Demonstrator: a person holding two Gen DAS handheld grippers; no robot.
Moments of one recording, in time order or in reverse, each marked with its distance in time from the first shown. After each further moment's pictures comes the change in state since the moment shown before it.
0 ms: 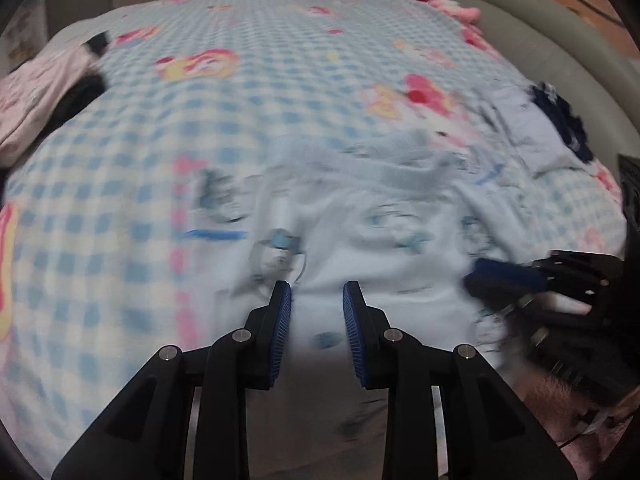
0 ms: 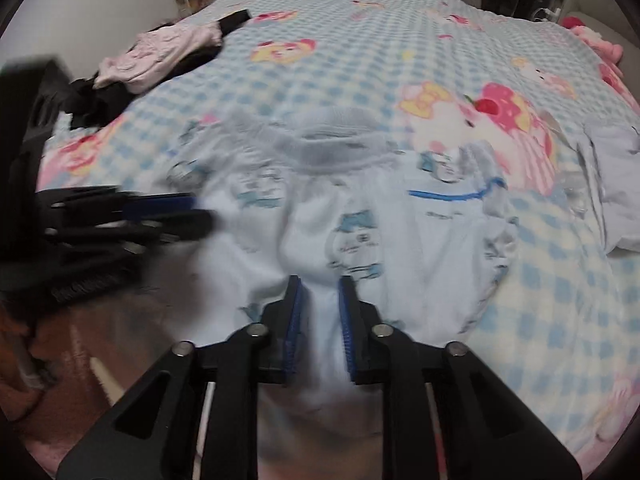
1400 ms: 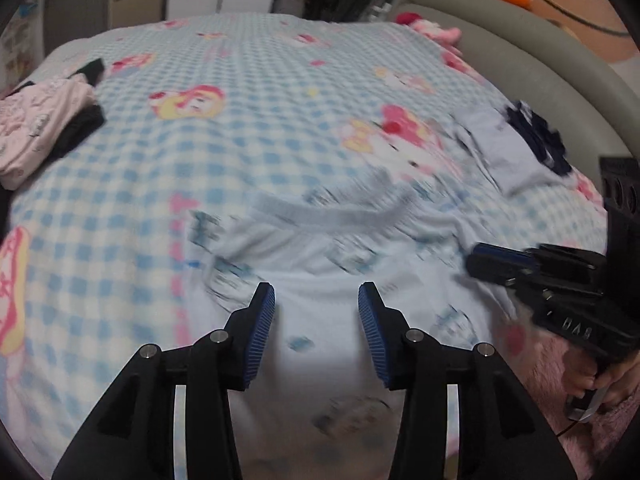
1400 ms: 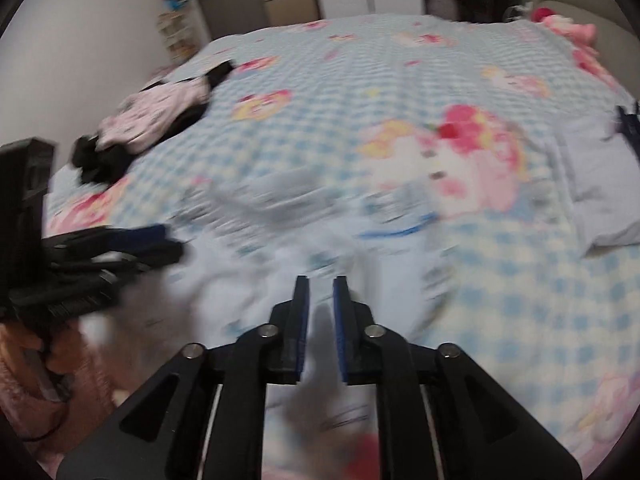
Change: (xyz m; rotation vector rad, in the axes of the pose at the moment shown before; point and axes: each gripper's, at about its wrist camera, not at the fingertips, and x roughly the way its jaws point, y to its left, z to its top) left arm -0.026 -0.024 -0.003 0.075 -0.078 -0.036; right arm -0.034 -0.022 0.005 0.088 -0.111 0.093
